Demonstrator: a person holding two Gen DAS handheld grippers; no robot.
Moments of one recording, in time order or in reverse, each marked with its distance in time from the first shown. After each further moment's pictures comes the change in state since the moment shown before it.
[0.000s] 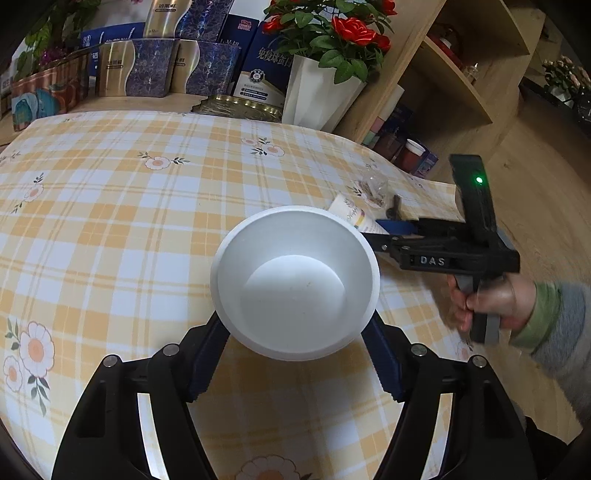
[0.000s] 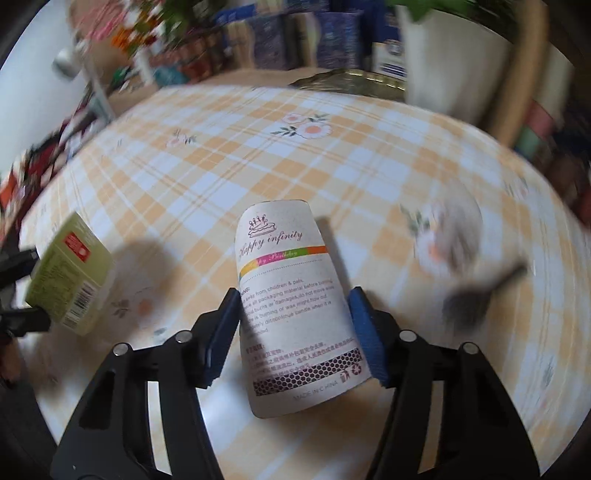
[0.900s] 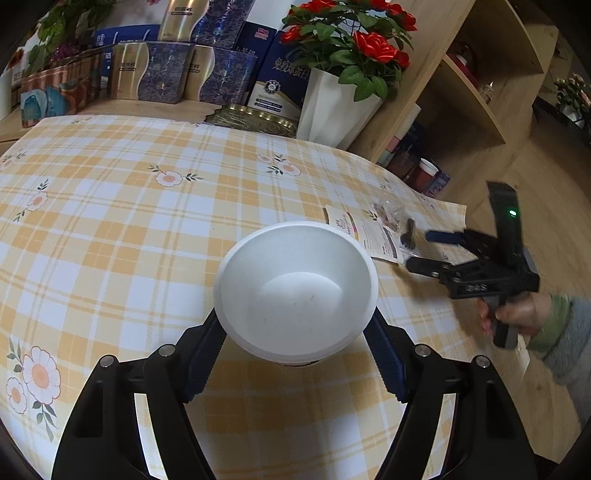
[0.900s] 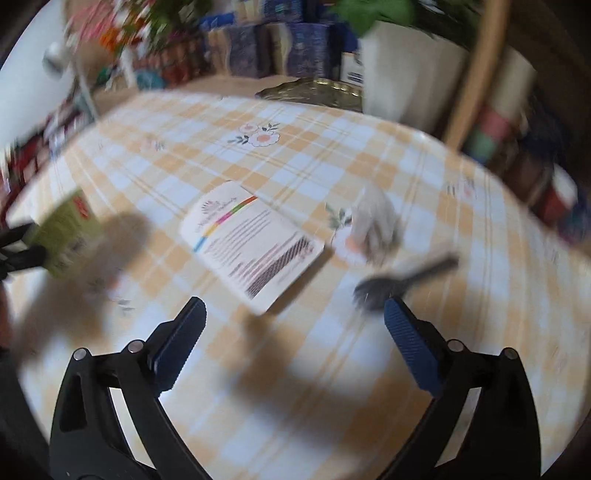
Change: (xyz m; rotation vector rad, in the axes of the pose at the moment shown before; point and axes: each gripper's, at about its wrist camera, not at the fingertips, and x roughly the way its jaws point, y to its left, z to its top) left arm 0.009 0.013 0.020 -0.044 -0.038 0.024; right arm -0.019 -0.034 0.010 -0.123 0.014 -0.127
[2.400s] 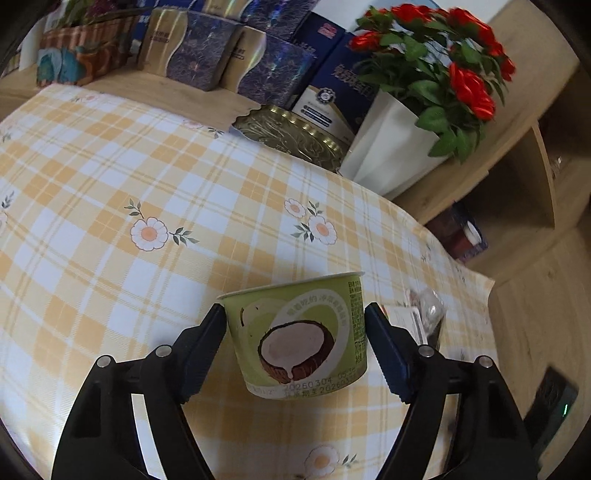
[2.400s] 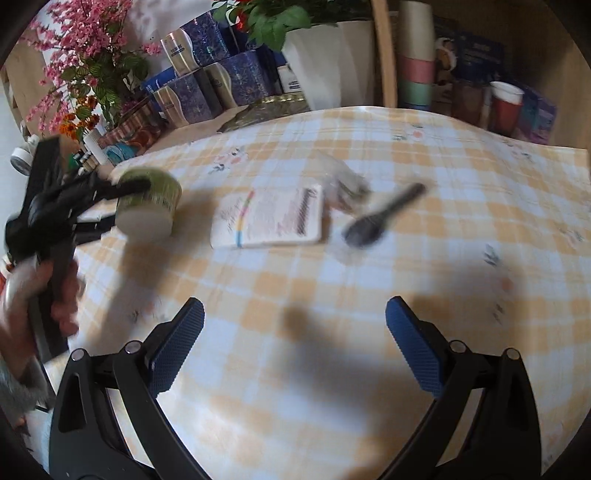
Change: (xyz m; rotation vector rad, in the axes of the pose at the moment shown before) left arm 0.072 0.023 0.096 -0.245 0.004 0.057; right arm -0.036 -0.007 -0.044 0.429 -0.109 0.068
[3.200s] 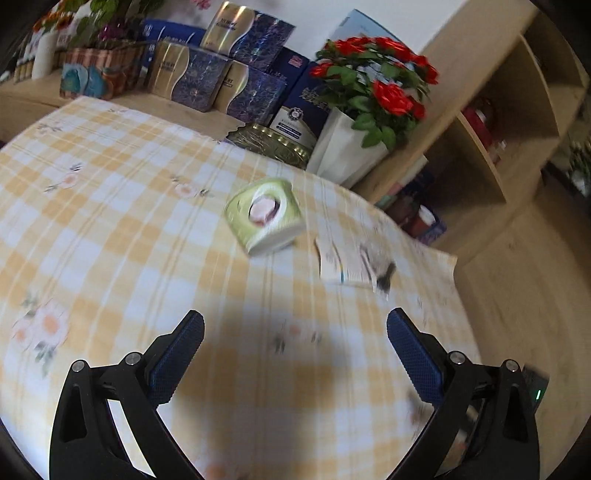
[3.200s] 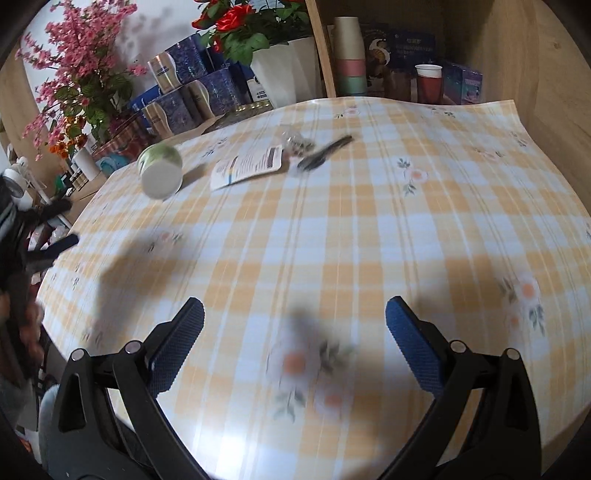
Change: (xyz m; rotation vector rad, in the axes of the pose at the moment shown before) left arm -0.110 -0.009 -0.081 0.016 -0.080 -0.071; right arm -0.097 -0.006 -0.111 0.097 -0.069 -0.105
